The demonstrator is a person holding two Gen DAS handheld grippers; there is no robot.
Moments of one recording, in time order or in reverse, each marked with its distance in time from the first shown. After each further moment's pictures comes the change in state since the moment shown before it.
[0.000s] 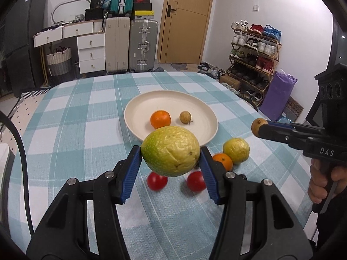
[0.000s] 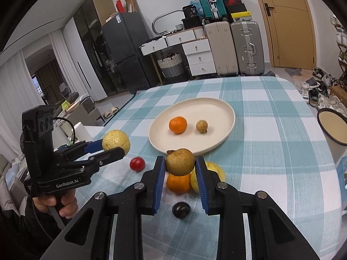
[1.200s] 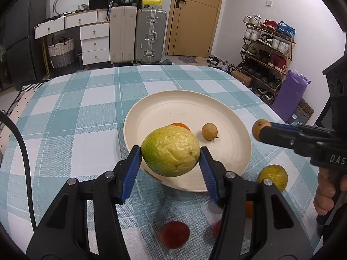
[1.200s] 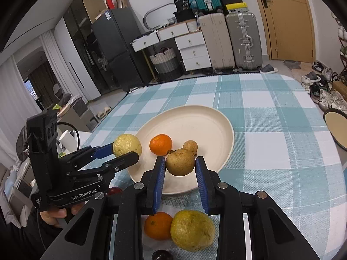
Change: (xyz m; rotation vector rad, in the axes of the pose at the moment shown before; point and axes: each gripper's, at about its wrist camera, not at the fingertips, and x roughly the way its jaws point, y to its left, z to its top) left arm 0.109 0.030 0.033 -0.036 0.073 0.039; right arm 0.079 -0.031 0.045 0.031 0.092 -0.017
